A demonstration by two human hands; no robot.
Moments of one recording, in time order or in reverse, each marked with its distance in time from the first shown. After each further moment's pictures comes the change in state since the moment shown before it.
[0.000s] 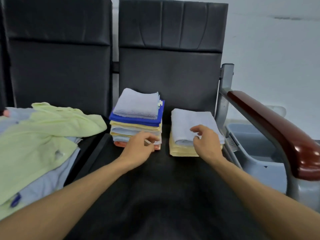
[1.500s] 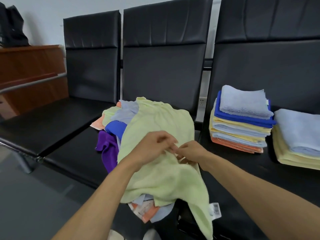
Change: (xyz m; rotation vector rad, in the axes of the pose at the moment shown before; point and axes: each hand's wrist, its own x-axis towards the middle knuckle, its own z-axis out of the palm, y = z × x) left_hand -0.114 -0.109 -0.210 -0.255 0.065 -0.167; right_hand -0.075 -0.234 0.208 0.280 -0.850 0.180
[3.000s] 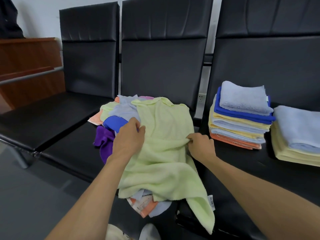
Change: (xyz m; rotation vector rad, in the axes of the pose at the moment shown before) left_hand 0.014 -0.029 -0.033 0.526 0.521 -0.159; right_hand 0.032 0.035 -0.007 -0.620 0.502 -0.310
